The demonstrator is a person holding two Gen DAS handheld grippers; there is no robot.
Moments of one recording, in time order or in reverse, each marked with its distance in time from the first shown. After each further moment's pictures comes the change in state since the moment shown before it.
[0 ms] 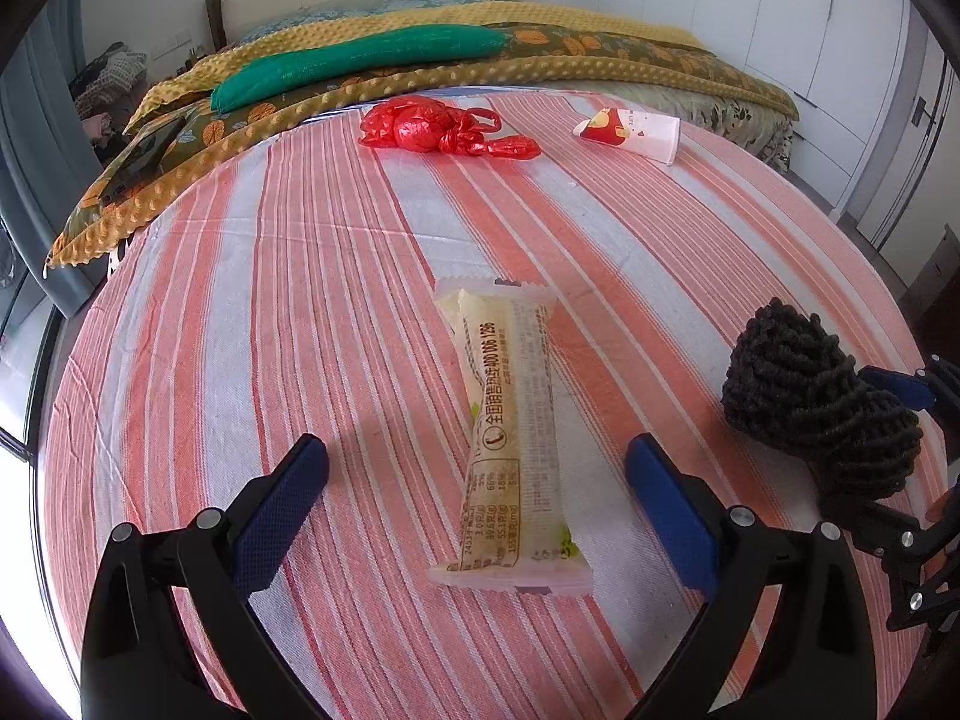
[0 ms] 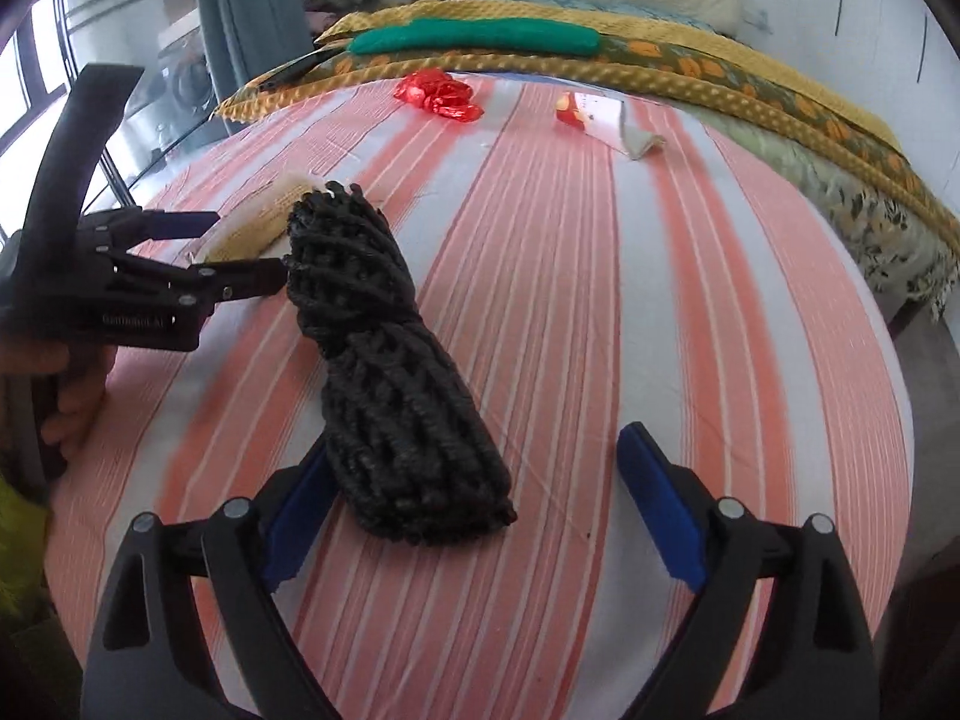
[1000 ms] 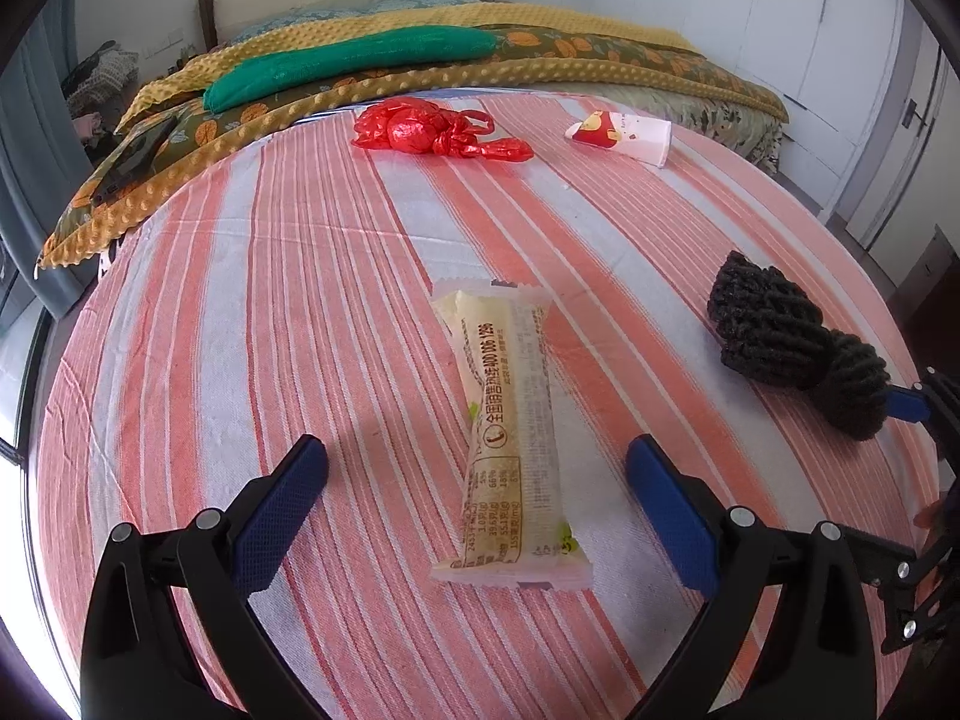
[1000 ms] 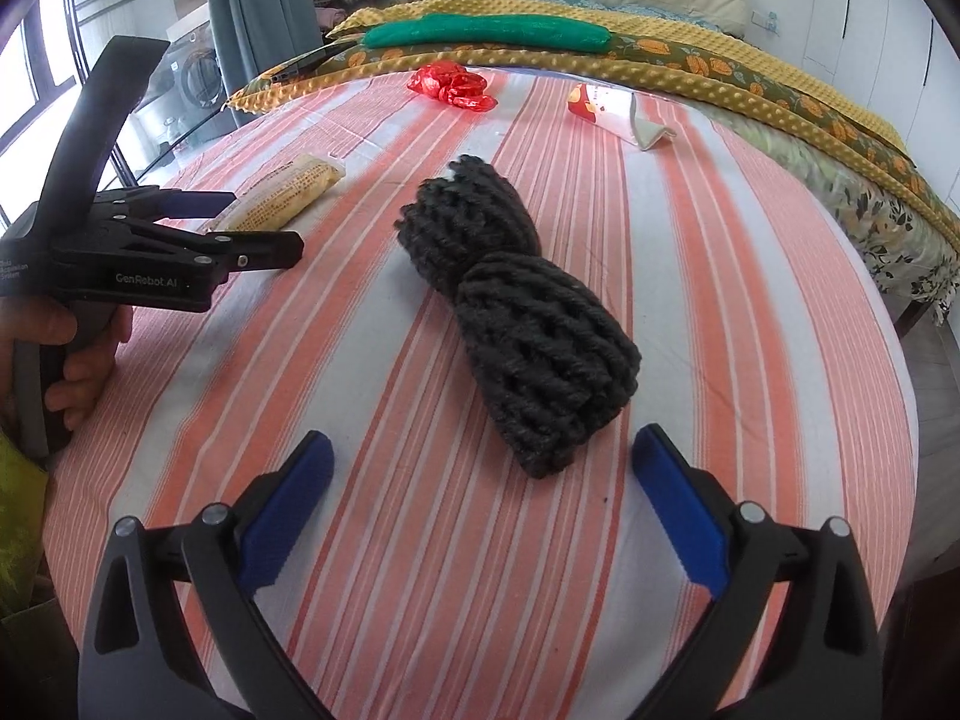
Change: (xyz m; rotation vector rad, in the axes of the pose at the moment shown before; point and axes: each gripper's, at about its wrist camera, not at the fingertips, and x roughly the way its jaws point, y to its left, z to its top) left arm -0.001 0.006 0.000 0.013 -0.004 -0.056; right arm -0.005 0.004 -0.012 -0.018 0.008 0.018
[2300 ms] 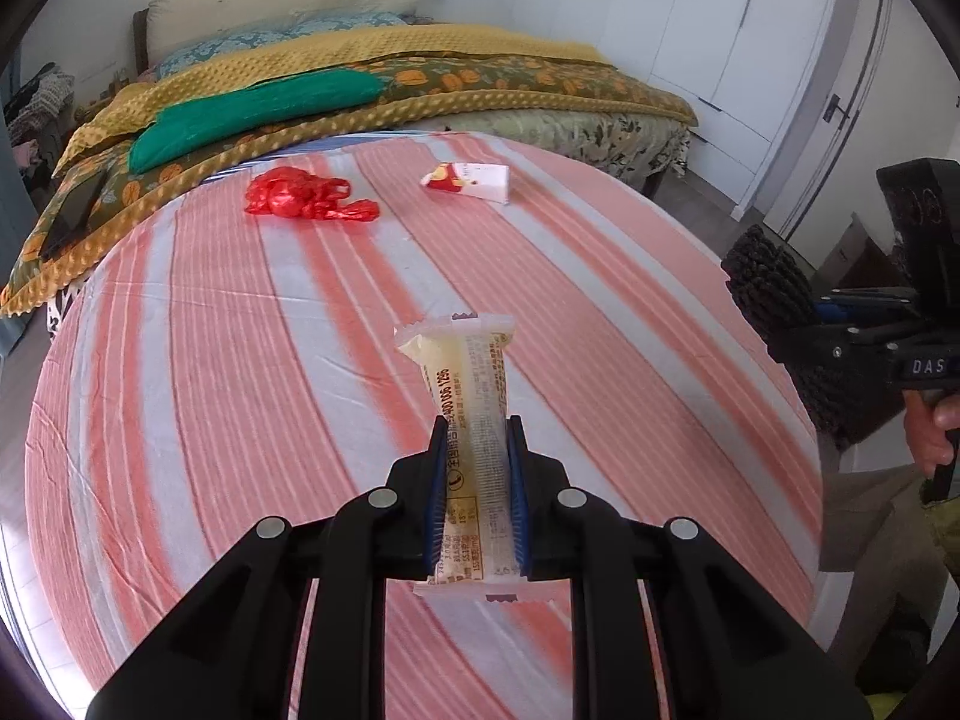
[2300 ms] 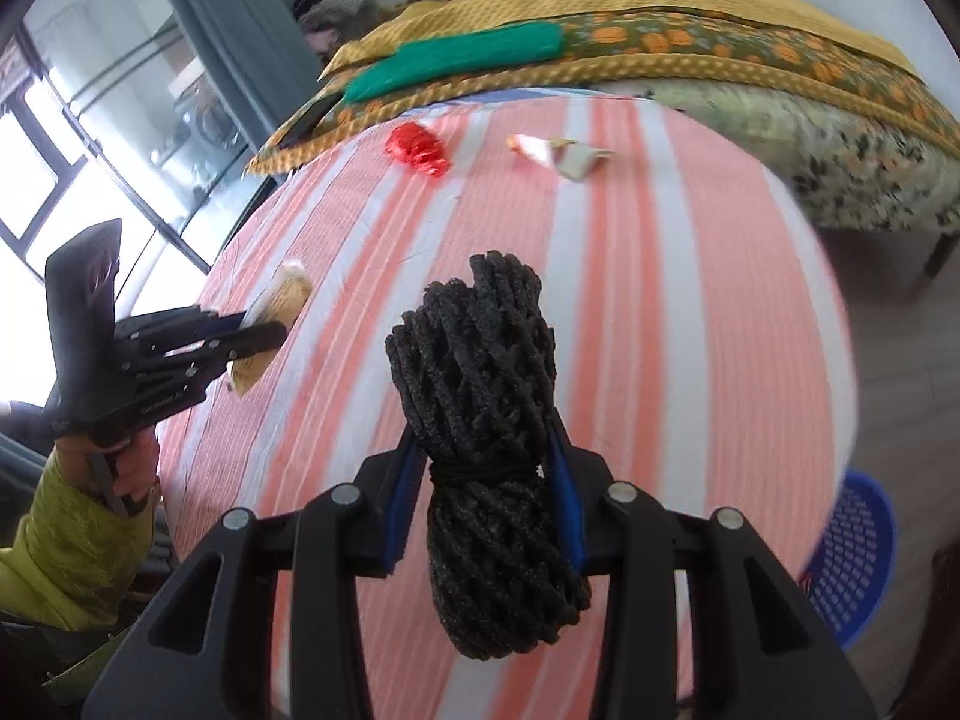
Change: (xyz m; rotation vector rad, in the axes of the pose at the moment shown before) left arm -0.062 -0.065 0.011 0.071 -0.027 -0.174; right arm -0.079 -0.084 0.037 0.184 0.061 0.176
